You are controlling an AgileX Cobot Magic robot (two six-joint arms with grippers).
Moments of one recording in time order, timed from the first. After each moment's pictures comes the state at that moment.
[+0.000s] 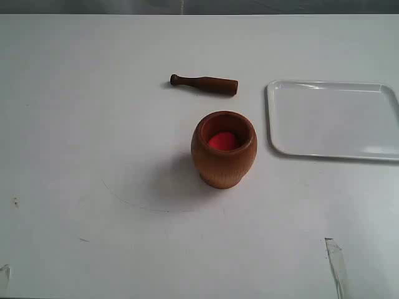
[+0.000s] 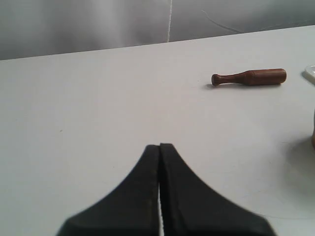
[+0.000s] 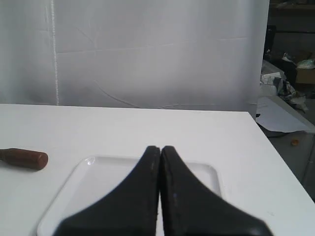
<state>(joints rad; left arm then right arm) 0.02 0.00 0.00 0.07 0.44 0.35 0.15 0.04 0.00 -0.09 0.12 0.06</state>
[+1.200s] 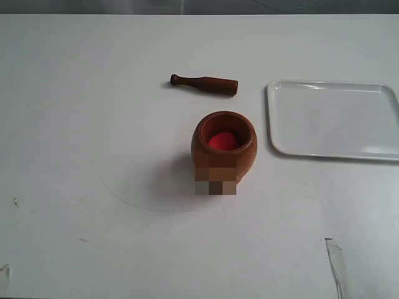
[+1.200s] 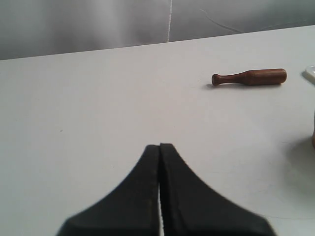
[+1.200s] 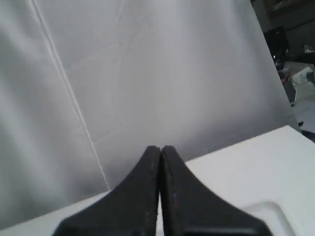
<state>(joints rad) 0.02 0.00 0.00 0.07 0.44 0.35 0.15 0.04 0.00 0.33 -0.09 0.07</state>
